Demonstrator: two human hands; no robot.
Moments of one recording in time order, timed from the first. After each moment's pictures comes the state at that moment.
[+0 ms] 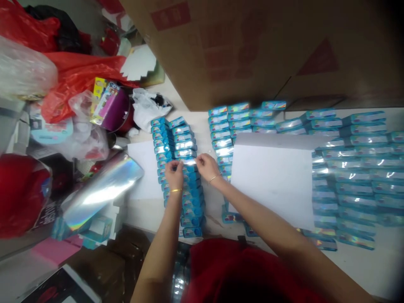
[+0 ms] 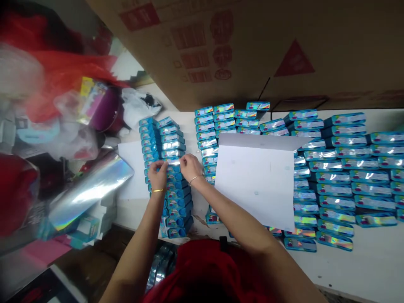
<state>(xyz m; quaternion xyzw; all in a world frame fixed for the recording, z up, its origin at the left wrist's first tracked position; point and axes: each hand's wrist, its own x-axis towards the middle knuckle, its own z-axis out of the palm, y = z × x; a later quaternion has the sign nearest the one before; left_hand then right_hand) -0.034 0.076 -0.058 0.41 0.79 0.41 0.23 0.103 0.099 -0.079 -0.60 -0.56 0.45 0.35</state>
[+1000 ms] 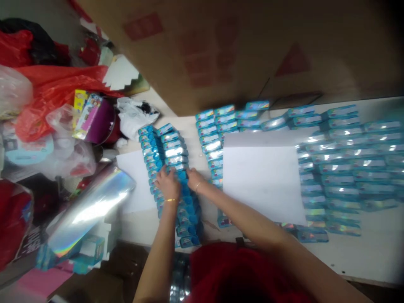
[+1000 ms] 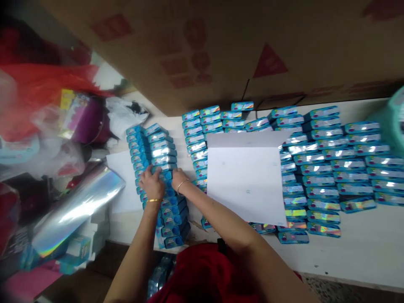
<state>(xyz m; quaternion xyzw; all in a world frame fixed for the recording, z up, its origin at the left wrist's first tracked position) -0.034 0.070 -0.061 0.61 0.78 0.06 0.06 0.083 0.086 -0.076 -0.57 -0.63 0.53 0.05</state>
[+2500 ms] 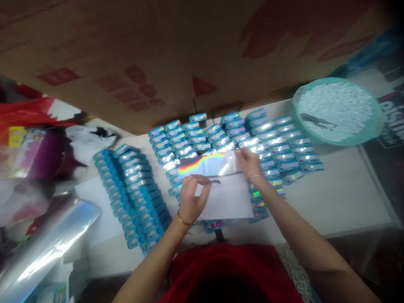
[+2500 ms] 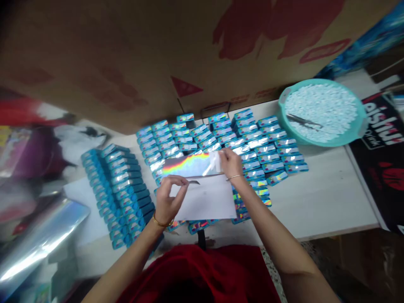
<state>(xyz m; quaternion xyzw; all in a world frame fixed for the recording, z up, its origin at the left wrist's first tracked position) 0.196 0.040 0.029 0.75 0.44 0.33 0.36 0.425 0.035 -0.046 -0.78 -0.43 0.26 0.37</state>
